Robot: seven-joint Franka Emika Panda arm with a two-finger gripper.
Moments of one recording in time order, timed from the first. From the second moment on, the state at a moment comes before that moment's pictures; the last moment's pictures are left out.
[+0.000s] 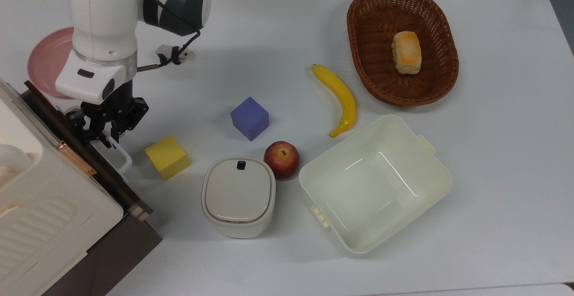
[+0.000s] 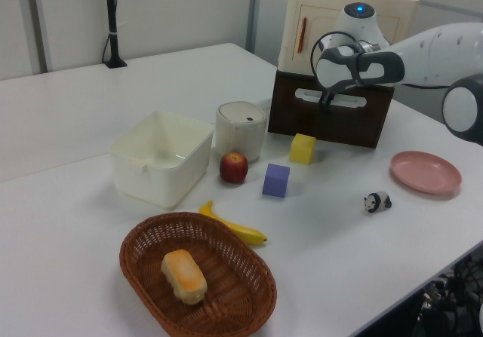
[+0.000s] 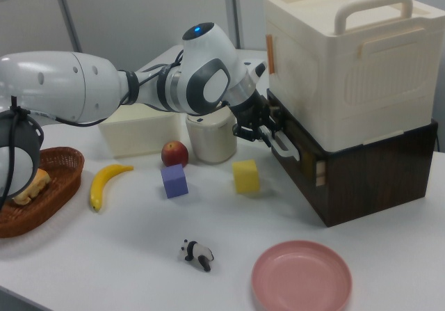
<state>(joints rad) -0.21 0.49 -0.05 -1.49 -0.20 2.38 -0.70</state>
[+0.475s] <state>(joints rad) -0.19 0.45 -0.05 -1.55 -0.20 2.38 -0.70</state>
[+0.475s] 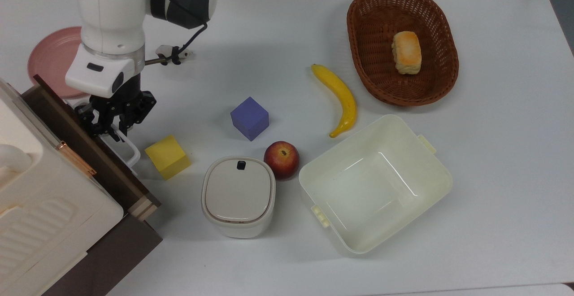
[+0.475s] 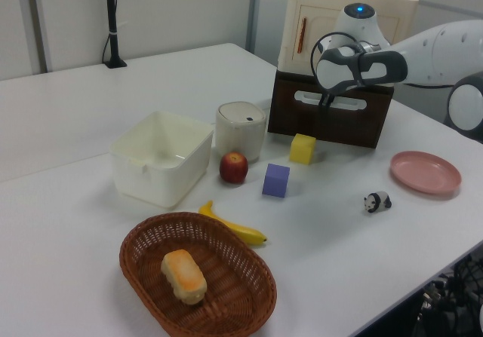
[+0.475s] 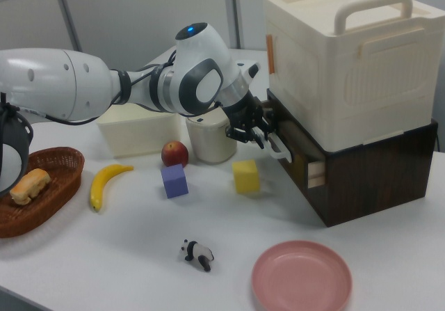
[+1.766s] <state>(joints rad) -0.15 0.33 -0.05 -1.71 -0.20 2.38 -0.69</state>
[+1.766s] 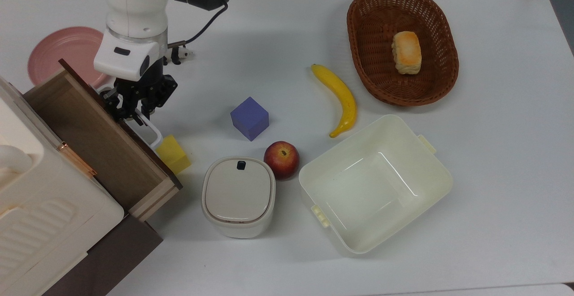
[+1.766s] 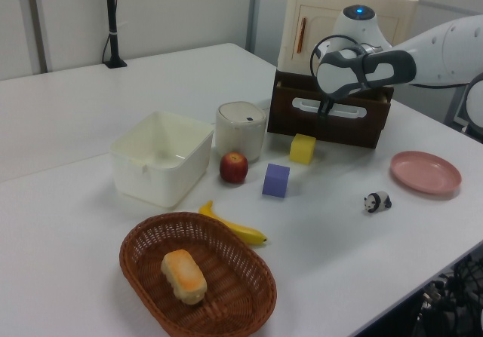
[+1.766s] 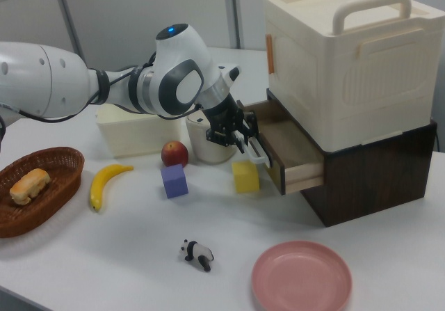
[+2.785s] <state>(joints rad) -0.14 0.28 -0.05 -1.77 -0.20 2.38 -0.68</state>
